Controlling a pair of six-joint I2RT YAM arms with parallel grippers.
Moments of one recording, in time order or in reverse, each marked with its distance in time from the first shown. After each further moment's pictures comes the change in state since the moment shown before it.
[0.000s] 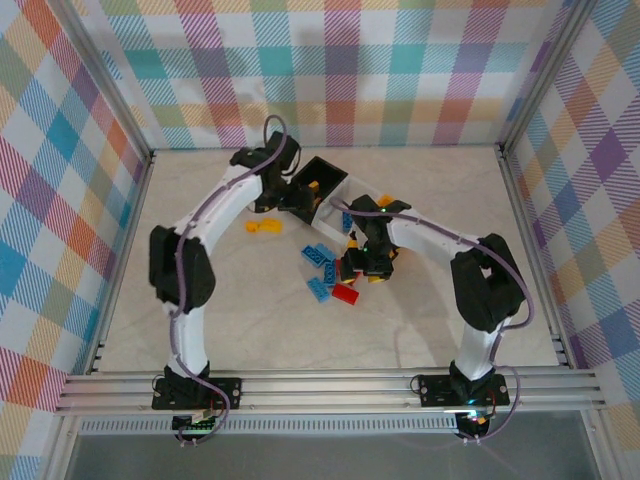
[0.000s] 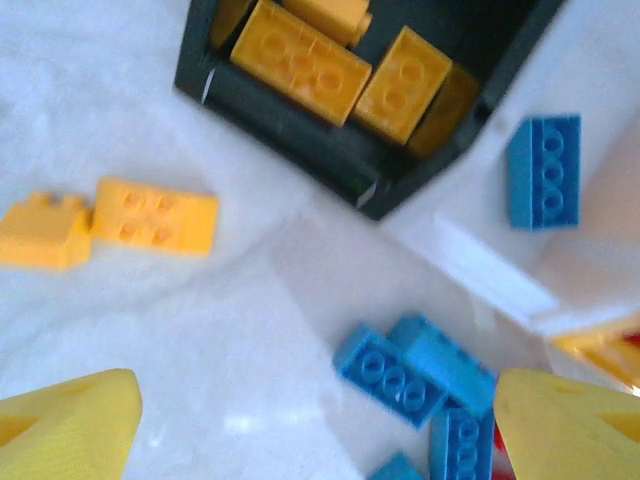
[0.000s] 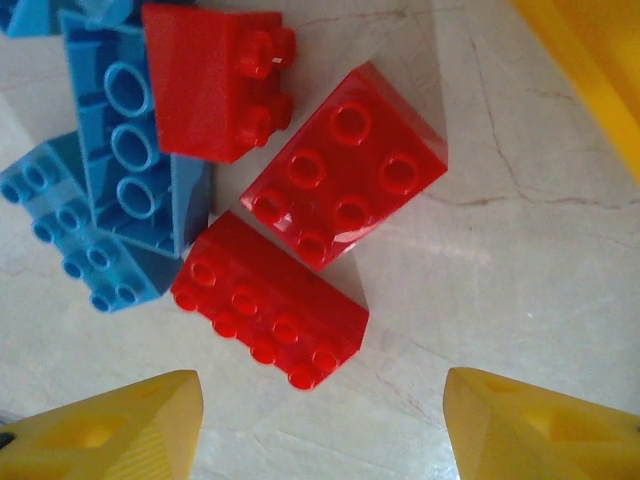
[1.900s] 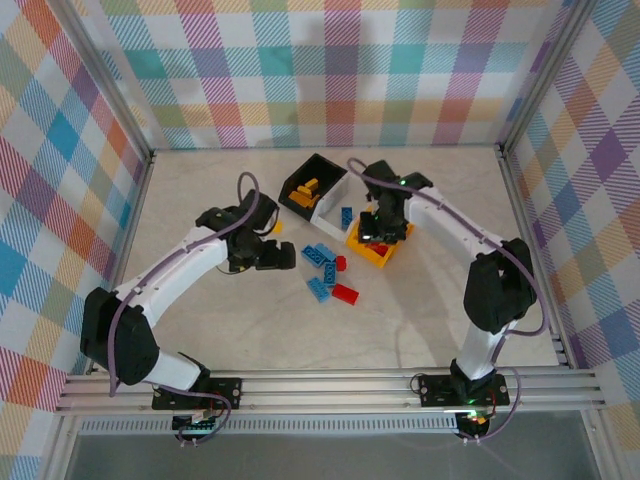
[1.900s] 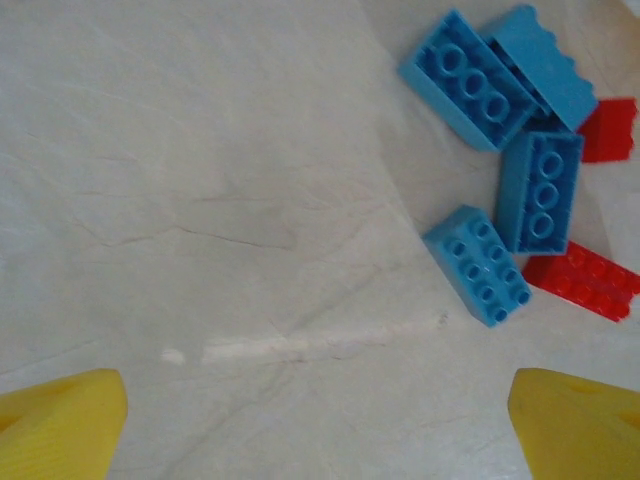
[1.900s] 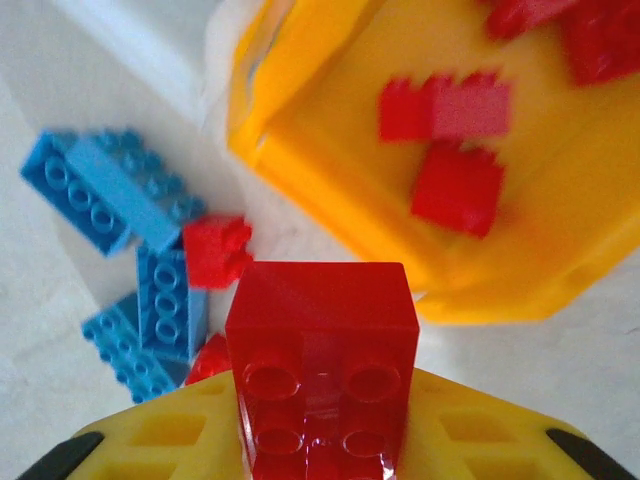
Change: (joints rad) left arm -0.098 -0.474 -0.624 0.082 0.033 -0.117; right arm -0.121 -0.039 0.241 -0.096 0.201 -0.003
